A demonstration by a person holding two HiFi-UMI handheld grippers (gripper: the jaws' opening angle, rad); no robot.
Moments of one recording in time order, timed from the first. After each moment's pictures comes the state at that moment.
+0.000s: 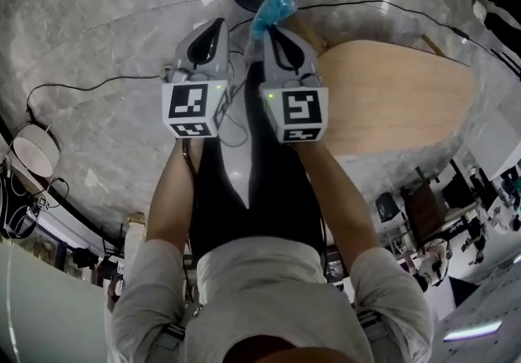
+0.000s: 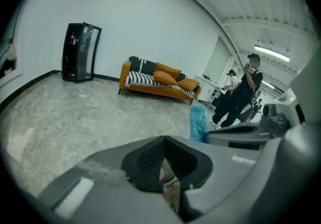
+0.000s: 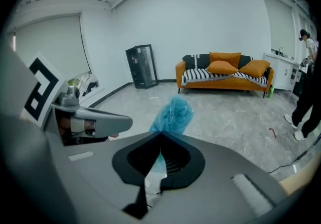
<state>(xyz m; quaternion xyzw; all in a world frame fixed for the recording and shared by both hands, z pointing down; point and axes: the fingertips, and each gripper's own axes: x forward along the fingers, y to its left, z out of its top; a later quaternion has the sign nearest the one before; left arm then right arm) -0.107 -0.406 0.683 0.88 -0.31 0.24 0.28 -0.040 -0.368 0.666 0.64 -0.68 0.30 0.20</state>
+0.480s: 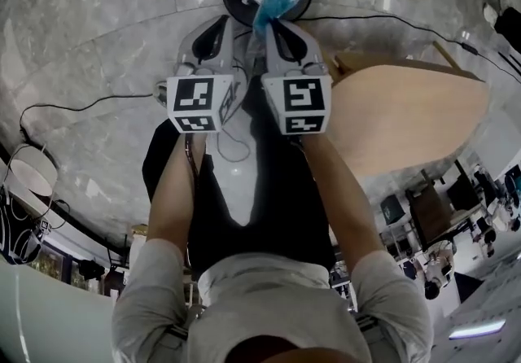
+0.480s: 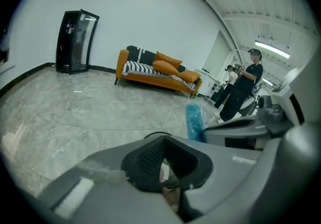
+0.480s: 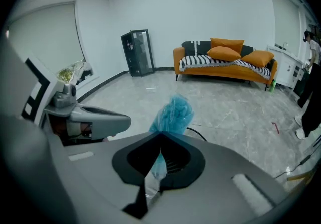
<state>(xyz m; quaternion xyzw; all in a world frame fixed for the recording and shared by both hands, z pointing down) -0.084 -0.422 0.824 0.87 -0.29 0.25 0.30 -0.020 -0.389 0.808 0.63 -0.66 0.33 0.25</state>
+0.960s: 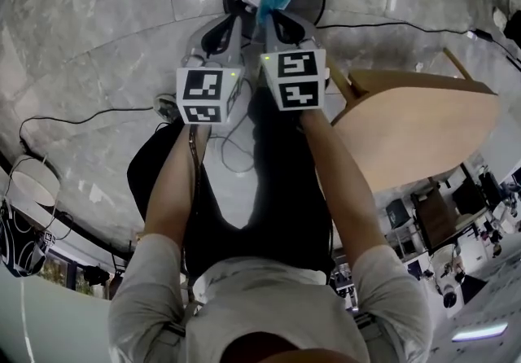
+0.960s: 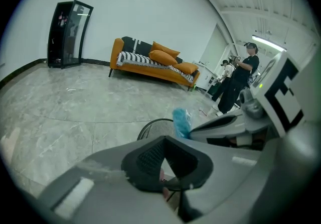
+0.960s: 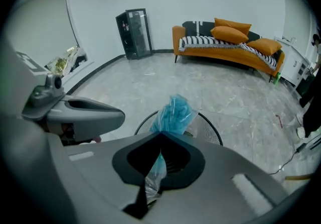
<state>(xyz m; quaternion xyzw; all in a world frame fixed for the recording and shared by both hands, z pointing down) -0.064 -0.435 0.915 0.88 -0.26 0.28 0.29 -0.004 -0.413 0.924 0.60 -0.63 0.38 0.31</state>
